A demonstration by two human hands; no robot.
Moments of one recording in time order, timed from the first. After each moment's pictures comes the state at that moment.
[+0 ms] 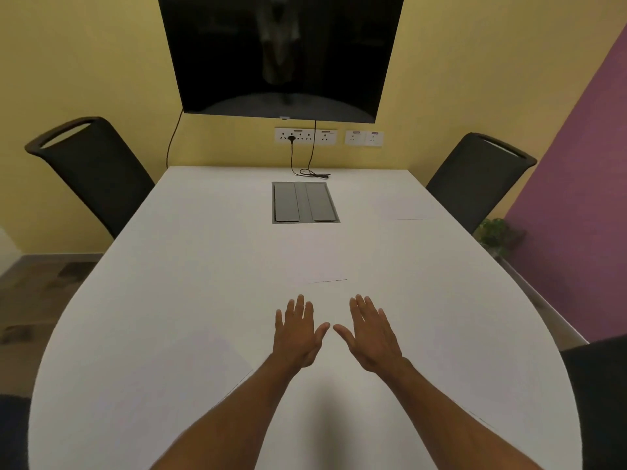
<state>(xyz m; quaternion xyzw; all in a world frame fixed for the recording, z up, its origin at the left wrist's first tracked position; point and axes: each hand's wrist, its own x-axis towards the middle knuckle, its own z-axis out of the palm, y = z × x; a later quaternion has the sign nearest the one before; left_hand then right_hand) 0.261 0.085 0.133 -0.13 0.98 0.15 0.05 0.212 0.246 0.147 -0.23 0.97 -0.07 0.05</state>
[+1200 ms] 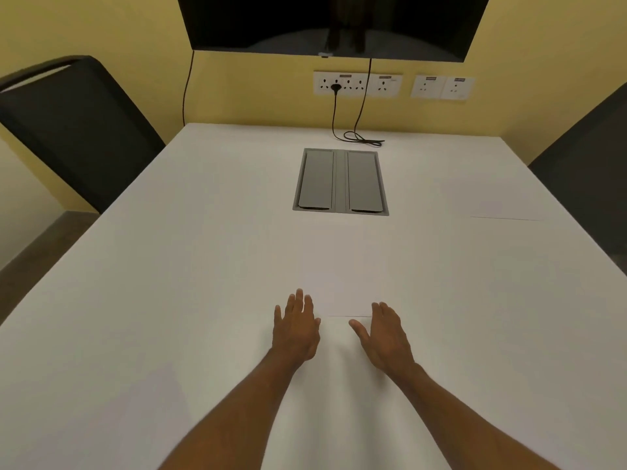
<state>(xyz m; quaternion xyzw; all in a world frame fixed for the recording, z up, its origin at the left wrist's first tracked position) 0.027 0.001 0.011 -0.22 0.96 0.13 0.12 -0.050 0.163 0.019 -0.19 0.95 -0.18 0.17</state>
